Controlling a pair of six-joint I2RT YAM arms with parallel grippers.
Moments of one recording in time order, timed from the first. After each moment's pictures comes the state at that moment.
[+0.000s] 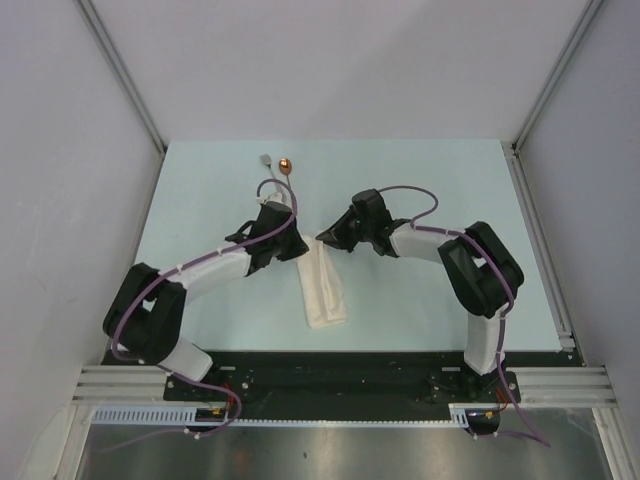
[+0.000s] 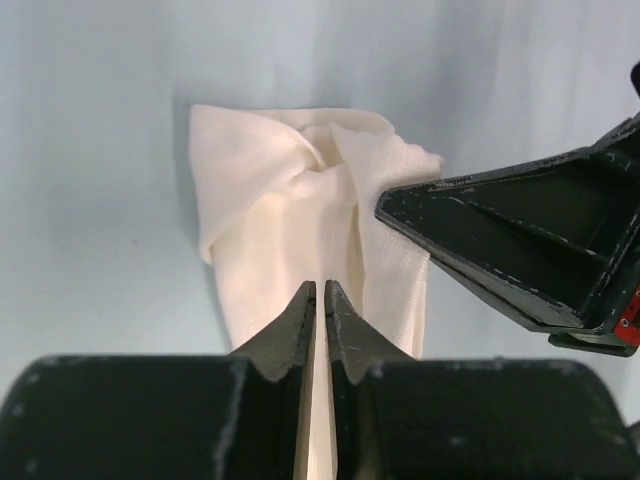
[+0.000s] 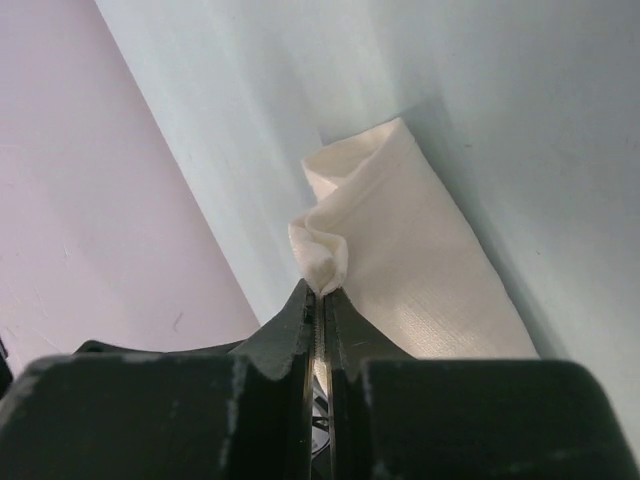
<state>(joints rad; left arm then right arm) -0.54 1.53 0.88 -0.12 -0.03 -0.76 0.61 1.92 1.15 0.12 -0.27 1.34</state>
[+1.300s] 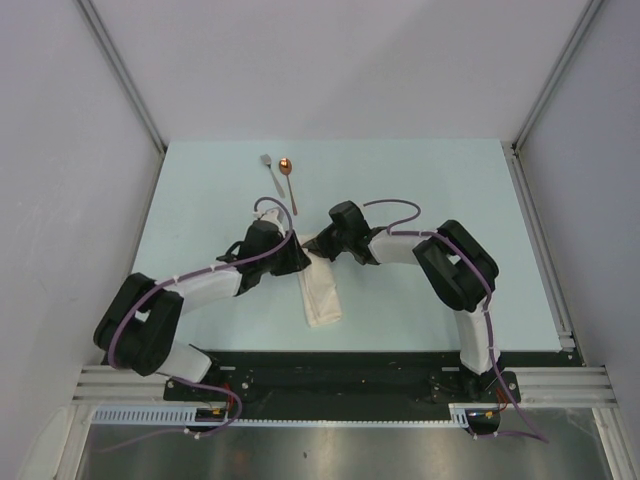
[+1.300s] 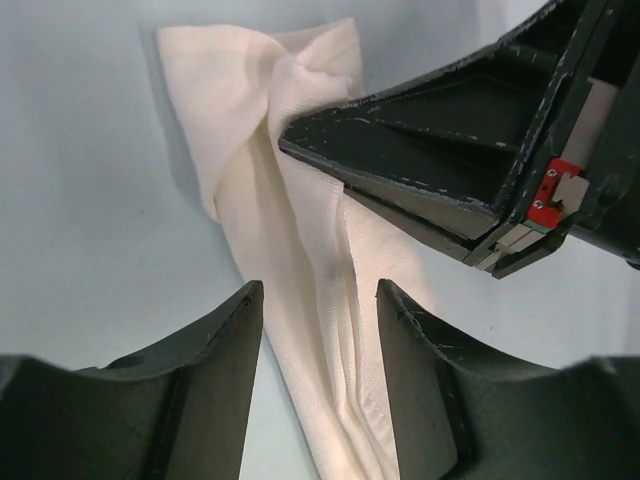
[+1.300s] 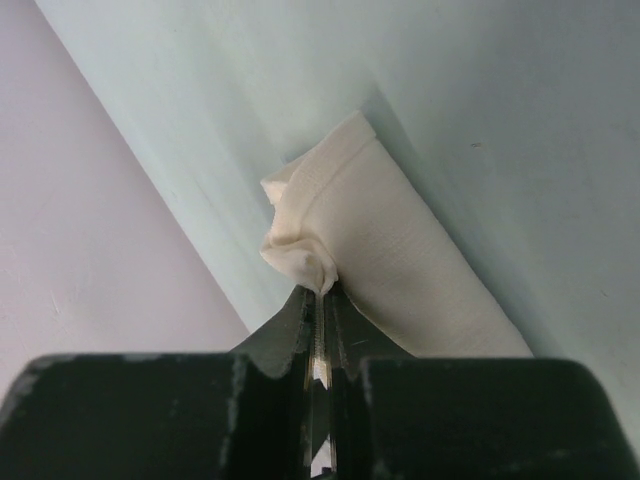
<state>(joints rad) -0.50 1.42 0.64 0.08 0.07 -0.65 0.72 2.05 1.22 0.15 -0.12 1.50</state>
